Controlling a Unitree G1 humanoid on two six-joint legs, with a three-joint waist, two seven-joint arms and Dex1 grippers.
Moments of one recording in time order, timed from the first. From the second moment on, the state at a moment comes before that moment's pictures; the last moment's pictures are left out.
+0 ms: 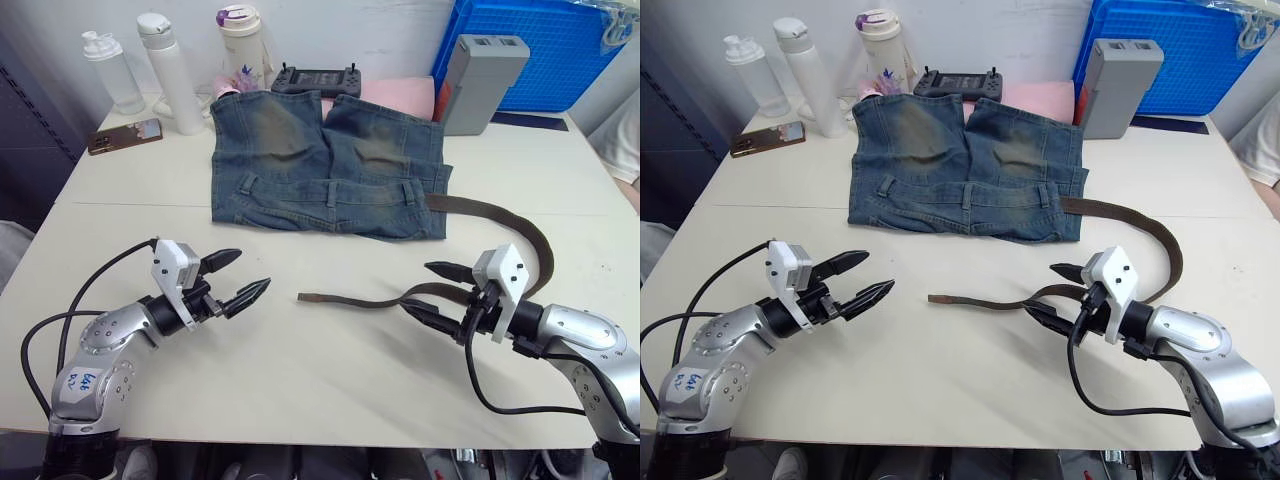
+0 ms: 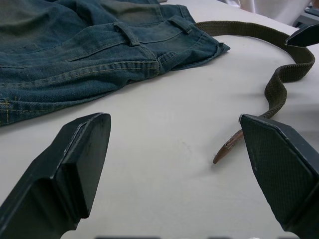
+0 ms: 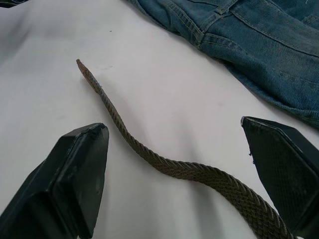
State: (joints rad) left arm -0.08 0.54 0.22 -0.34 -0.54 0.46 -0.68; right arm -0.06 -0.72 -0.16 -0.47 0.56 0.55 0.78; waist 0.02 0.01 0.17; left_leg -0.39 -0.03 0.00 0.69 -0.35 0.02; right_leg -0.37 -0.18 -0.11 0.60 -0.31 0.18
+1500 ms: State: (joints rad) left arm 0.03 0.74 0.21 -0.31 -0.53 0.33 -1.05; right arm -0.42 -0.78 0.35 -0.23 0.17 0.49 1.02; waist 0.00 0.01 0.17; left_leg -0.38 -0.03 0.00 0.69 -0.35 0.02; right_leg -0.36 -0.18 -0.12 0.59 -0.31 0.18
